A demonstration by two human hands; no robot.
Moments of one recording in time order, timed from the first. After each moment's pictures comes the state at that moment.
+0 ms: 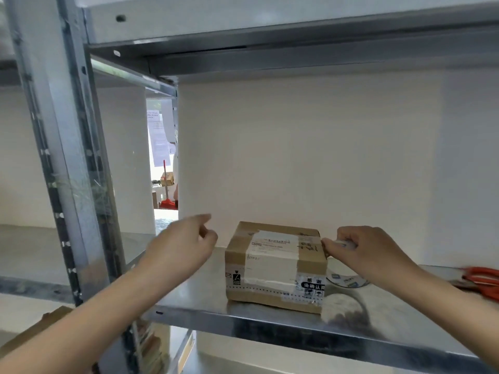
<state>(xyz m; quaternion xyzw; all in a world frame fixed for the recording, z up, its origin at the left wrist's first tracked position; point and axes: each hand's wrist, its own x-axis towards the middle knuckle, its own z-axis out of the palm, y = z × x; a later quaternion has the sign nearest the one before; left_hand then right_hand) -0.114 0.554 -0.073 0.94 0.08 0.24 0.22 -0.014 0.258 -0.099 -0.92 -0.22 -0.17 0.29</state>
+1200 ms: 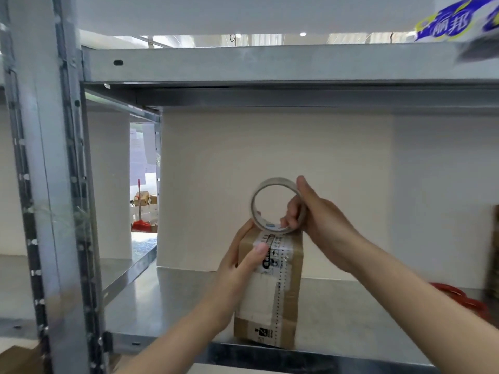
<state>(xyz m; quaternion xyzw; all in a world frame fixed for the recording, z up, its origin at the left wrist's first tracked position) -0.082 0.471 -0.107 0.69 -0.16 0.15 0.69 -0.040 0.305 -0.016 -0.66 -0.27 -0.03 0.70</state>
